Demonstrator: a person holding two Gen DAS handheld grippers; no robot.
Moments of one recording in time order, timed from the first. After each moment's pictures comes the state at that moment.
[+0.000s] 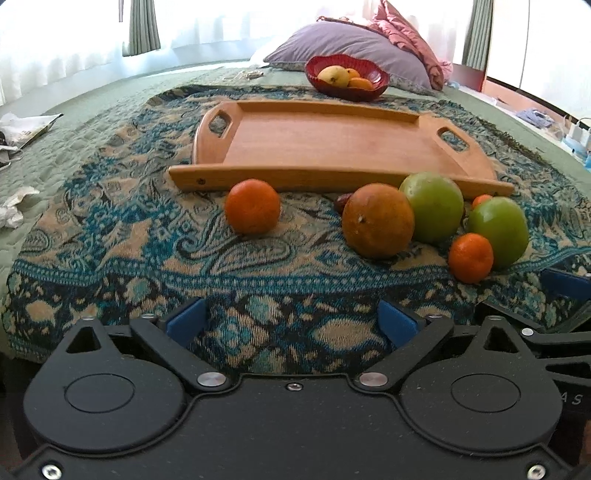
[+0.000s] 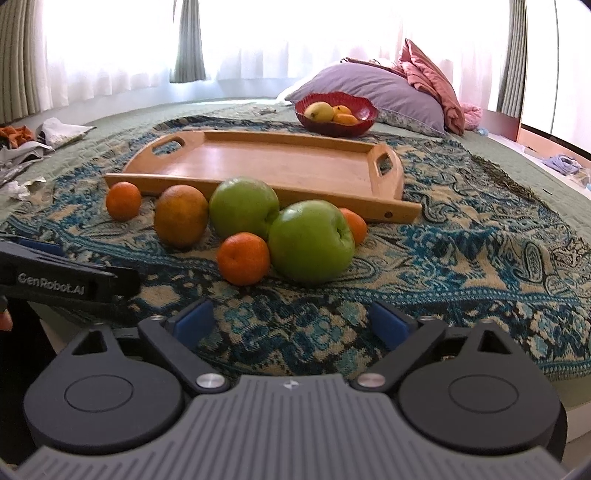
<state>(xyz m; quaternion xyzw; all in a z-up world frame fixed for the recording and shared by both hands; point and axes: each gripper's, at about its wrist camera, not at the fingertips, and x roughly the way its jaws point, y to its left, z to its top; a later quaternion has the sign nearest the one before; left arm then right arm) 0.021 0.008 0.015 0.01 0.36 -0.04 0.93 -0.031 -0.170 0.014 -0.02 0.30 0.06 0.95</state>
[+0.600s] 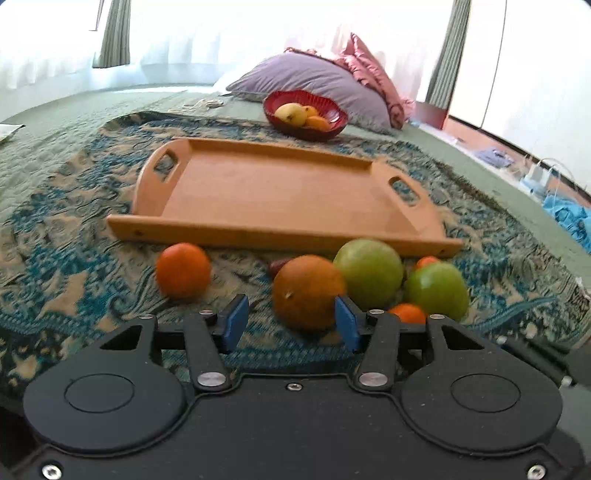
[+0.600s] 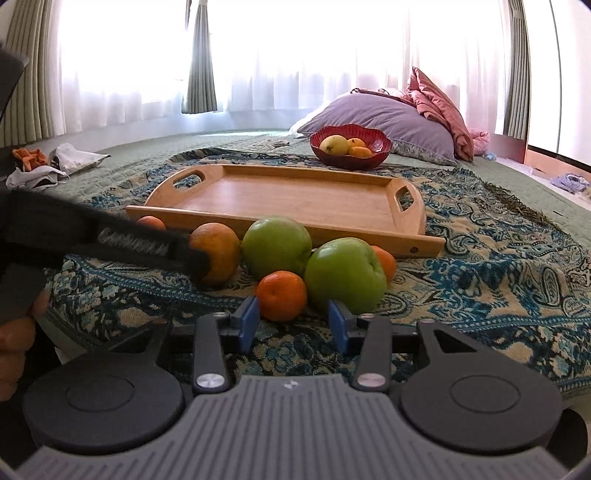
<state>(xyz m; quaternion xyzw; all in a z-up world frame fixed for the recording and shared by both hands) 0.039 -0.012 0.035 -0.05 0.31 -0.11 0.94 -0.034 -0.151 0.018 -0.01 0.24 0.08 0.97</state>
